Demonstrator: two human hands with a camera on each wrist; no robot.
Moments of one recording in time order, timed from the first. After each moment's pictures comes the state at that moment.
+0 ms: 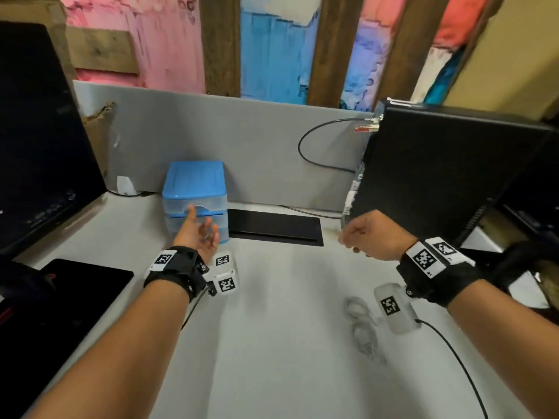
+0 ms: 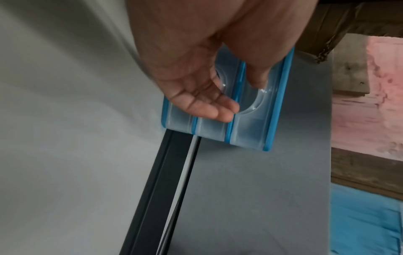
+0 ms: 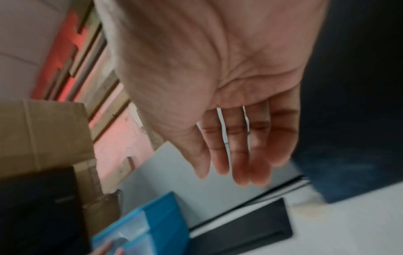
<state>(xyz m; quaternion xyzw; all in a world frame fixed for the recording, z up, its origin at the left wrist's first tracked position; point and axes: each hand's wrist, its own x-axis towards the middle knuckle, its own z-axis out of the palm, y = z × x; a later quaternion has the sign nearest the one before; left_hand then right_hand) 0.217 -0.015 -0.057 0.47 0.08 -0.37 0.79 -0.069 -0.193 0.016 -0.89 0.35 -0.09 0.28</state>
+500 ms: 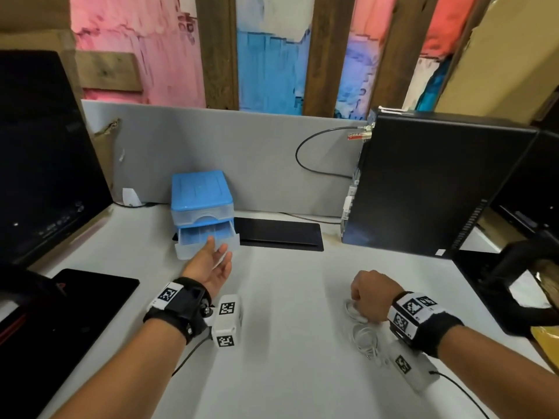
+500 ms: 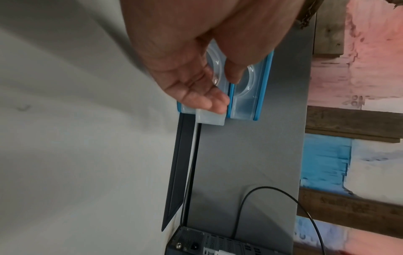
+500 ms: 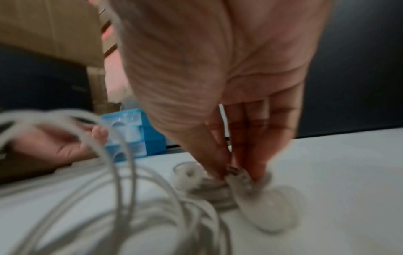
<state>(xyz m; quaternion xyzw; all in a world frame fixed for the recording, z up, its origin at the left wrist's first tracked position) 0.173 0.010 -0.073 0.48 0.04 -0.40 0.78 -0.098 -0.174 -0.069 -0.91 0.39 0.12 0.08</state>
